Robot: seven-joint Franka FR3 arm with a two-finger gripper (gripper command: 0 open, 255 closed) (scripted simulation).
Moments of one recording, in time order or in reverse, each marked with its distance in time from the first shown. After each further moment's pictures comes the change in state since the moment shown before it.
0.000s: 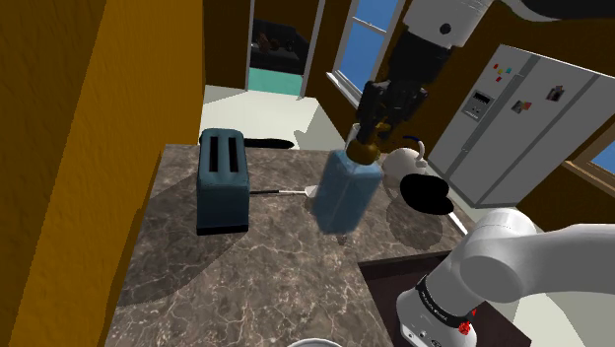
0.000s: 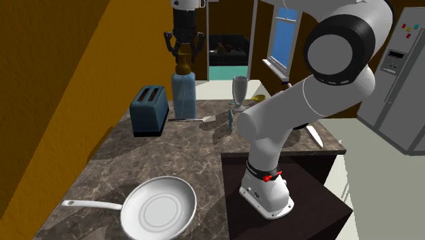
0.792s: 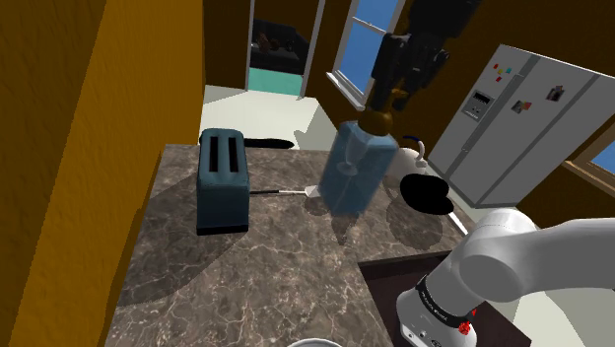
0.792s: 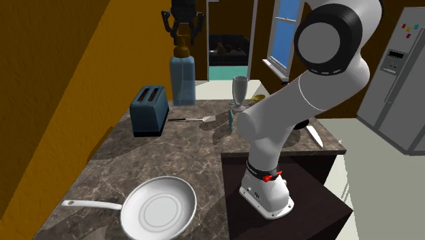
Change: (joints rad) arm -0.015 0.075 -0.014 0.213 -0.022 -0.138 0.017
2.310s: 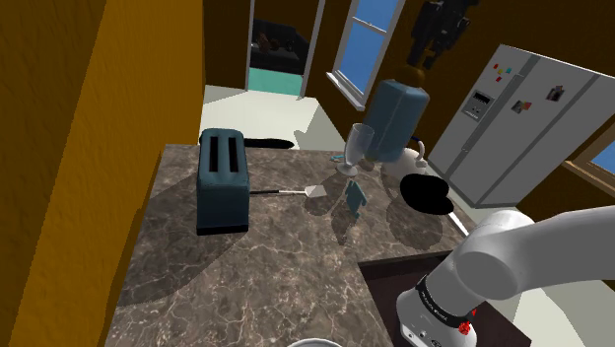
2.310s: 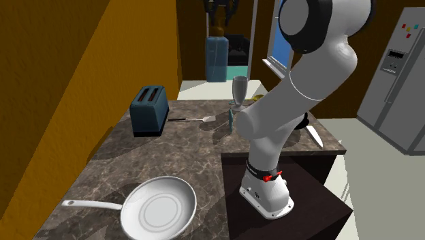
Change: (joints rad) arm -0.063 0.136 -0.294 0.190 -0.169 -0.092 -0.329
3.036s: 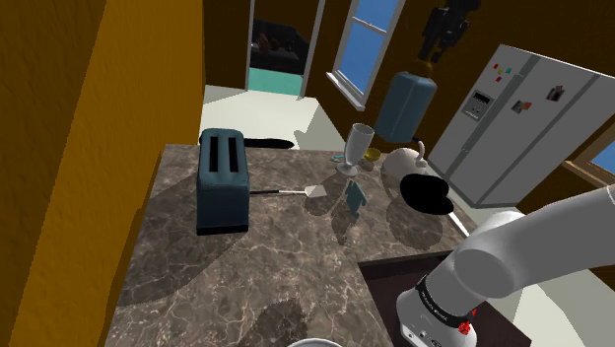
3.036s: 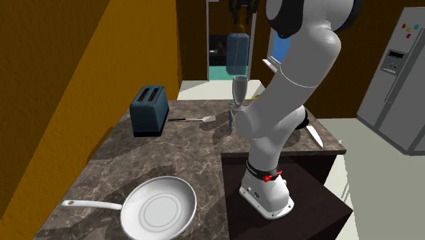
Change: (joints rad) arm -0.043 0.176 -0.213 0.147 -0.069 0.023 -0.263
